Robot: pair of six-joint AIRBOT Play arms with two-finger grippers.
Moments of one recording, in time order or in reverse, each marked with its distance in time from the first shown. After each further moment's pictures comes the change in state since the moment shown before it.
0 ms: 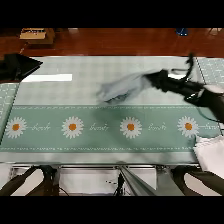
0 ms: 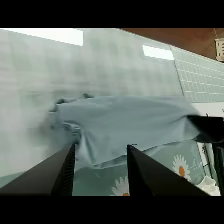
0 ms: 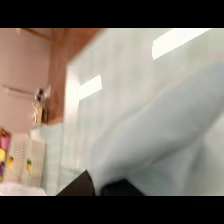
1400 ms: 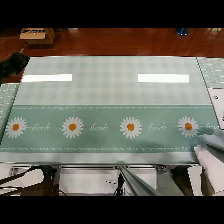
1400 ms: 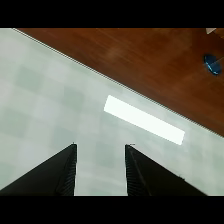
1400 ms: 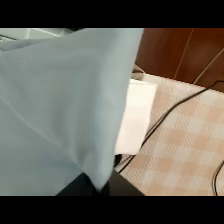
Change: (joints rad) left arm 0.000 -0.280 0.000 0.032 0.672 0.144; right arm -1.255 0.381 0.388 -1.814 0.955 0.541
